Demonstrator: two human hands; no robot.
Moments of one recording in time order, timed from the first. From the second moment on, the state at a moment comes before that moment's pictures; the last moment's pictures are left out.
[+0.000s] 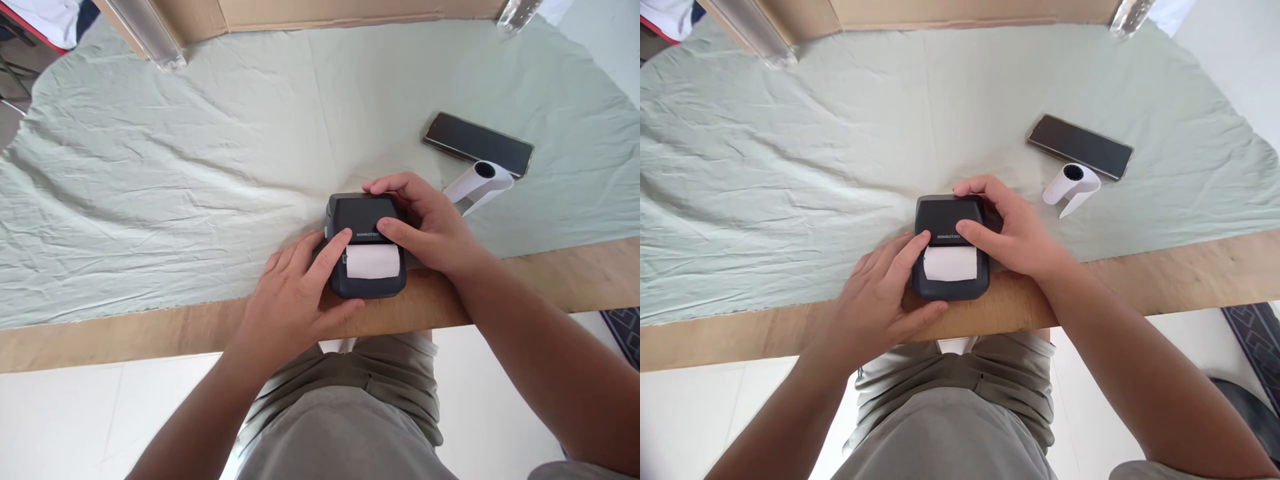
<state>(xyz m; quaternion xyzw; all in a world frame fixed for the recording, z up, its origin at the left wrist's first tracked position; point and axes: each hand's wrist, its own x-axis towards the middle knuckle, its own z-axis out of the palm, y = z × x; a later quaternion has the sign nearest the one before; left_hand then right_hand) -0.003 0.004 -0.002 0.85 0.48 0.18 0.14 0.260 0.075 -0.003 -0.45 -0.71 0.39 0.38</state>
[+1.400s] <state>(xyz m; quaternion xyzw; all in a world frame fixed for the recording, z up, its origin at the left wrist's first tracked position) -0.001 0.007 -0.005 0.84 0.51 0.15 0.13 0.258 0.059 0.037 -0.55 -0.71 0.28 0.34</state>
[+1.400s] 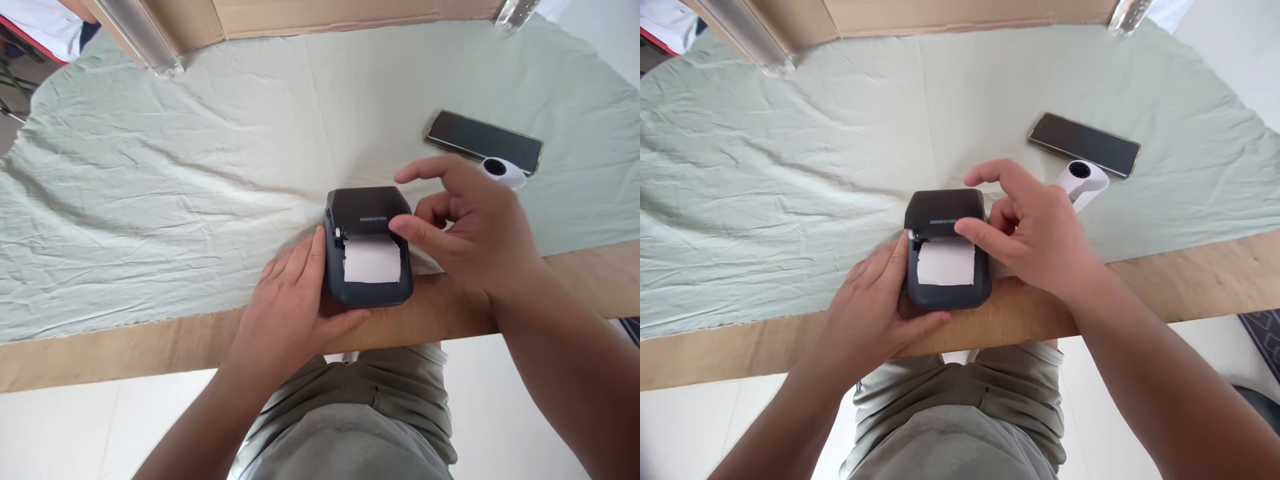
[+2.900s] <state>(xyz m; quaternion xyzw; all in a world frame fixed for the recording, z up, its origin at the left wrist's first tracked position) -0.001 0.009 -0.003 0.82 0.53 0.14 0.16 0.278 0.059 0.015 -0.63 -0.67 0.16 0.36</state>
